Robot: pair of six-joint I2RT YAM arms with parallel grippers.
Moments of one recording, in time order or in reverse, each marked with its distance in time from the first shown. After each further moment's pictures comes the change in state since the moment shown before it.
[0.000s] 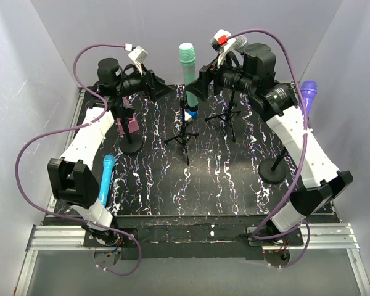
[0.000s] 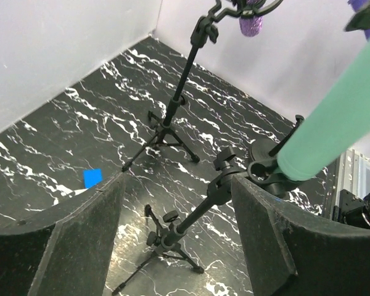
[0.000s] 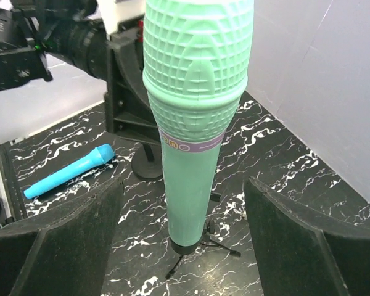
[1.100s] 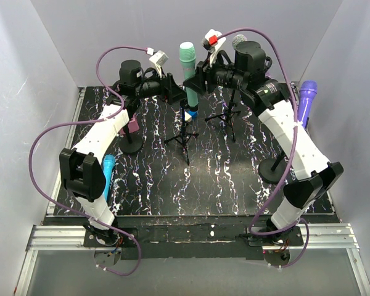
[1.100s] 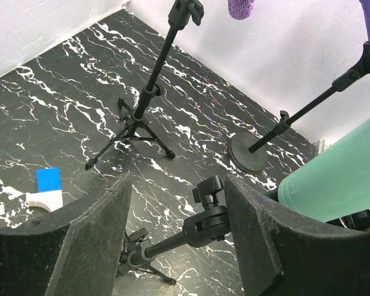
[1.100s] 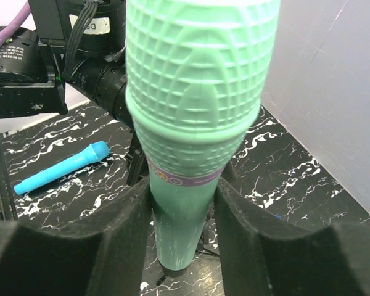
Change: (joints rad) left arm -0.136 0.118 0.054 -0.042 -0.083 -0.053; right arm 0.012 0.088 0.059 0.003 -0.022 -0.034
